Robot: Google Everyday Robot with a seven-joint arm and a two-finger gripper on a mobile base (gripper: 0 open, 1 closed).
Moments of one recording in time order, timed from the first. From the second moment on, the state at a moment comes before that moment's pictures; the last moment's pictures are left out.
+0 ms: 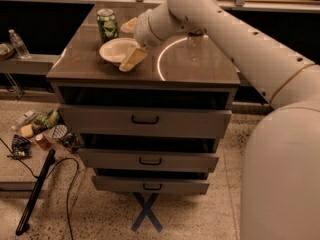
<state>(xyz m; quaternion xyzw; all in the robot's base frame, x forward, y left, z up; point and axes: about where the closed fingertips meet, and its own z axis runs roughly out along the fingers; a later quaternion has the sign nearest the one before) 0.743 0.095 0.890 -0.69 0.56 0.10 0.45</state>
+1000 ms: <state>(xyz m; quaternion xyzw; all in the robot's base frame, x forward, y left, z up) 0.744 -0.039 0.958 -0.58 0.66 0.07 0.48</state>
